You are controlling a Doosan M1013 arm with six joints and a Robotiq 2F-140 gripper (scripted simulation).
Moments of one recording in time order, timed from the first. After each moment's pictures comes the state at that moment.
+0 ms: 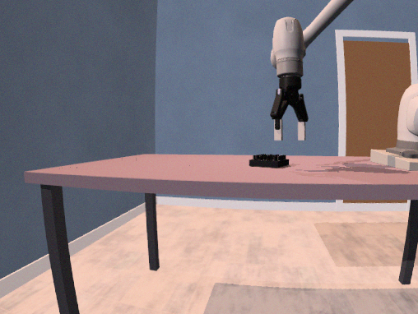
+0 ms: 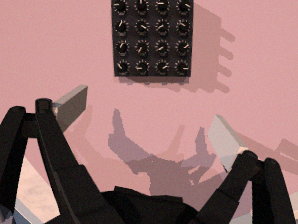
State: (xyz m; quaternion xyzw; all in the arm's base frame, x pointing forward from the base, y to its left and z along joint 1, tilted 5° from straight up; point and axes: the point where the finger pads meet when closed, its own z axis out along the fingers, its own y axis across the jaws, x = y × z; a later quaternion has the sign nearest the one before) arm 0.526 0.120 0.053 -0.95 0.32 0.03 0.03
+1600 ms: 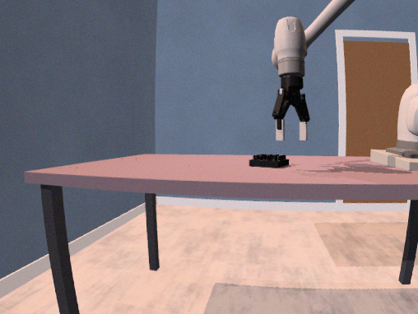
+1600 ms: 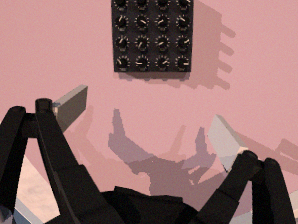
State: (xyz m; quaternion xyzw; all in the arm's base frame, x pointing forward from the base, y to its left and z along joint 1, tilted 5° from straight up) arm 0.520 0.123 0.053 -0.95 0.32 0.03 0.03
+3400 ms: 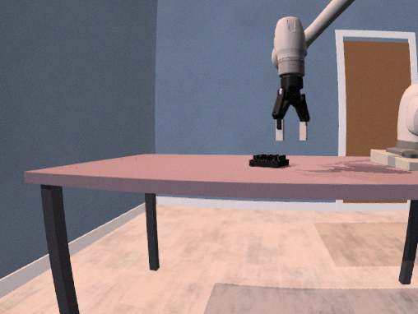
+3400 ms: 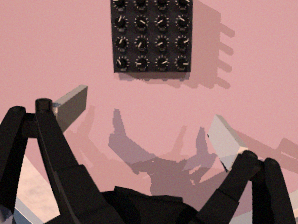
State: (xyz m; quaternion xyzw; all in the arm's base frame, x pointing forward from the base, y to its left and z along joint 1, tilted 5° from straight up) arm 0.520 0.123 0.053 -0.94 0.33 0.03 0.03
